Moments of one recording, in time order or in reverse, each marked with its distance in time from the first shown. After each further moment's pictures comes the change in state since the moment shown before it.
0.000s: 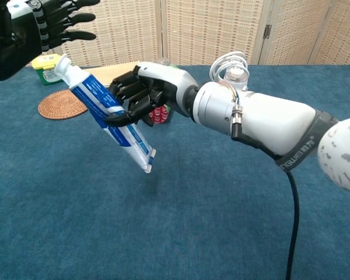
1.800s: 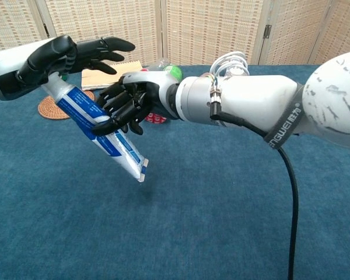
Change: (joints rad) left arm -0.121 0.076 0.159 -0.005 0.086 -0.086 0.212; right arm 0.102 0.053 0.044 -0.078 0.286 -0.163 -0.132
